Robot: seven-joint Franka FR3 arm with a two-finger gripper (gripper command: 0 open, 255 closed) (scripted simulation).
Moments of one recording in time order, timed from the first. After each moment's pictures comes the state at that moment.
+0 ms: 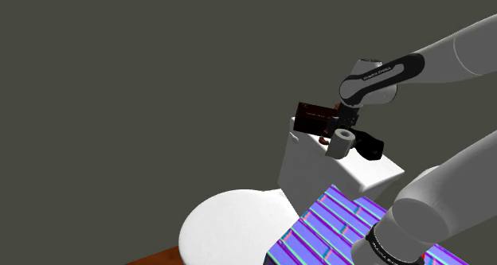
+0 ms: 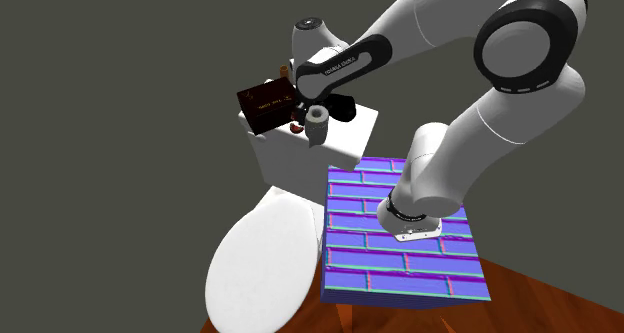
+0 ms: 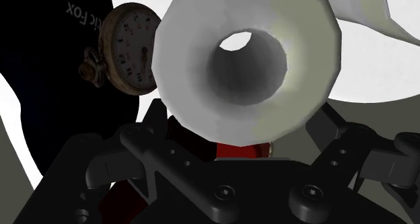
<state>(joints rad) -0.18 -0.25 -0.52 -2.55 -0.17 2.36 -0.22</state>
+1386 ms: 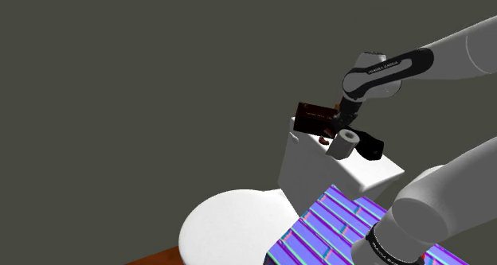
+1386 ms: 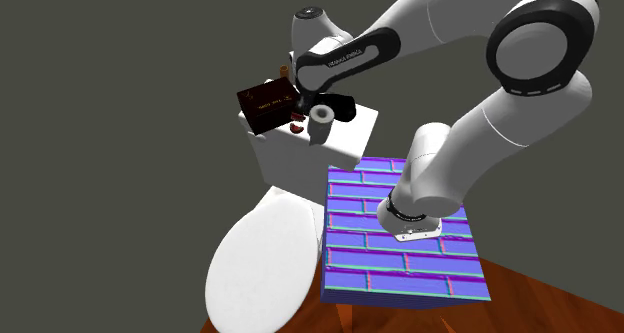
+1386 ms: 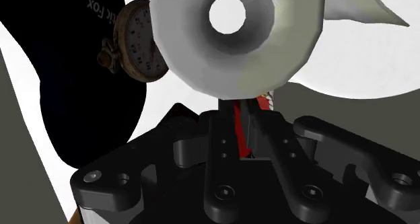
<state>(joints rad) -0.18 -0.30 -0.51 -2.52 -0.19 2.28 -0.21</state>
